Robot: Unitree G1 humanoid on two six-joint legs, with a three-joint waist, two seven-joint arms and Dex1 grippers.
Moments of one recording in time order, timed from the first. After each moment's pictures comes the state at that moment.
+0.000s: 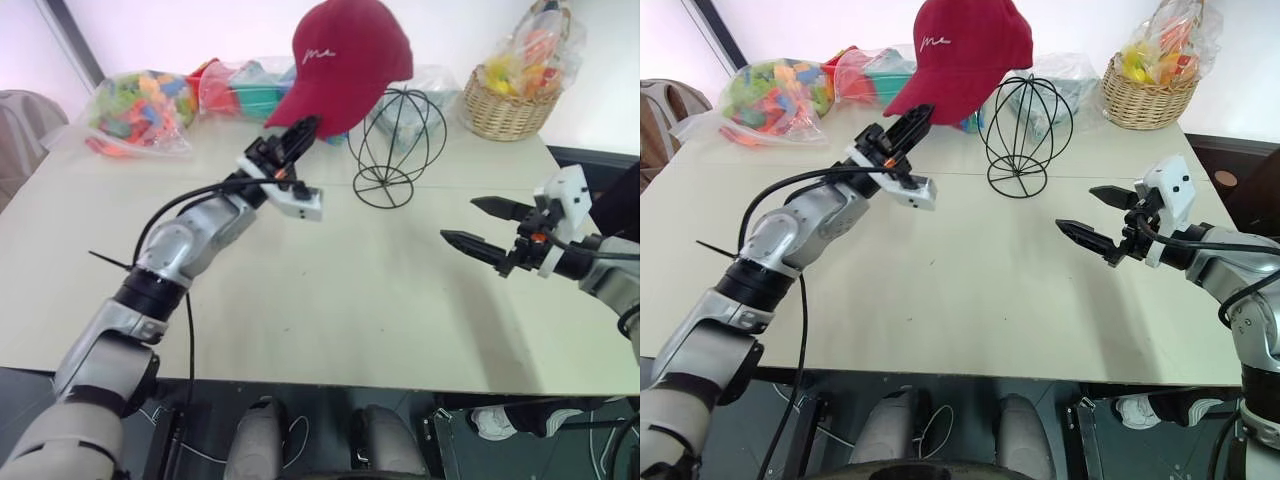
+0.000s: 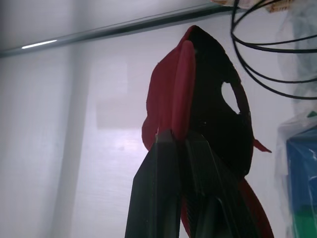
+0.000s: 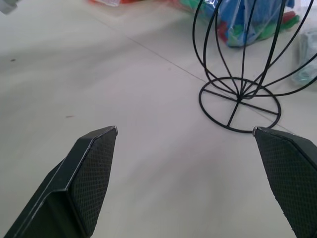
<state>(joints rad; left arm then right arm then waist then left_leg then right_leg) -0.88 0.51 -0.41 0.25 1.01 -0.30 0.21 -0.23 -0.88 -0.33 -0.30 0.65 0.69 0.81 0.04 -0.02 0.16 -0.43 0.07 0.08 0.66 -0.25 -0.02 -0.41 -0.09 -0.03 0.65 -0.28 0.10</state>
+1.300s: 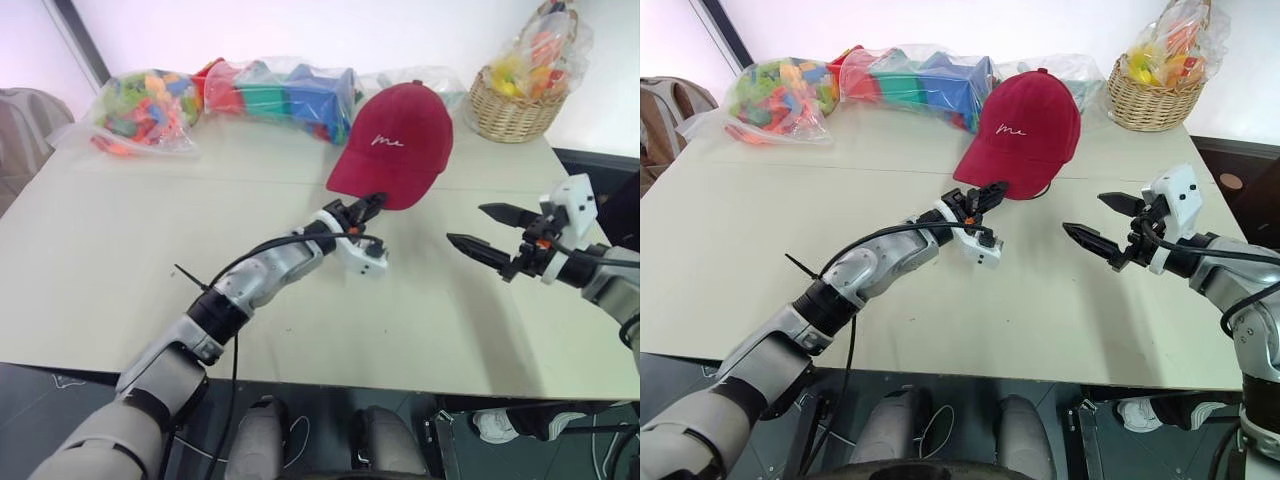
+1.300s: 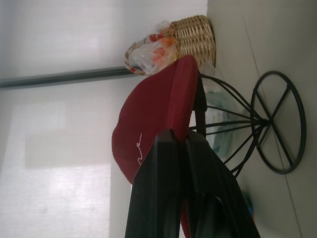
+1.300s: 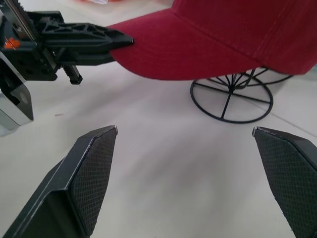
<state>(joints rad) -0.79 0.29 -0.61 0.26 1.06 -0.26 -0.01 -0.17 -0.85 -0.36 -0.31 0.65 0.69 0.77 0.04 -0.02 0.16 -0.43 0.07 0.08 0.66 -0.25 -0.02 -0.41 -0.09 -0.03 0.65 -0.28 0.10</state>
